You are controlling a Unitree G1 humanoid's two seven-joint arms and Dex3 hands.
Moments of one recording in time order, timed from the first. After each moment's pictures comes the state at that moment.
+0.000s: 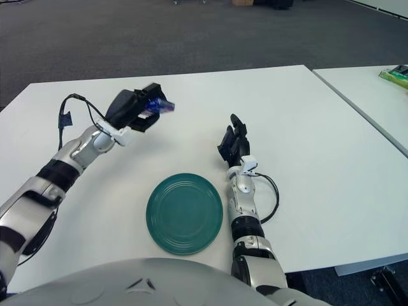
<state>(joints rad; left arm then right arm) -0.52 0.45 -0.45 0.38 0.50 -0.62 0.18 -0.20 0.08 -0.16 0.66 0.10 -0.41 -0.01</state>
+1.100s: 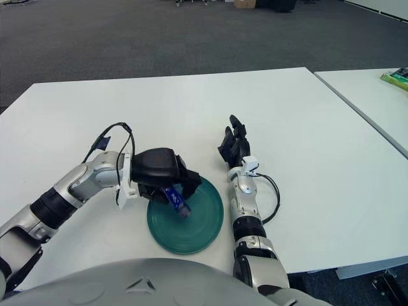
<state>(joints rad) -0.37 0.49 -0.63 -0.03 0.50 -0.75 -0.51 -0.20 0.07 -0.15 0.65 0.12 -0.40 0.04</state>
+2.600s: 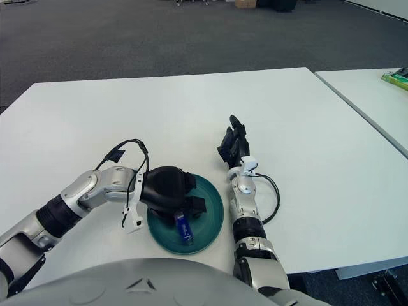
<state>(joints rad) -0.34 0.46 -0.65 -0.12 0.83 -0.80 -0.47 -0.20 0.09 -0.16 0.65 0.13 -0.39 0.00</state>
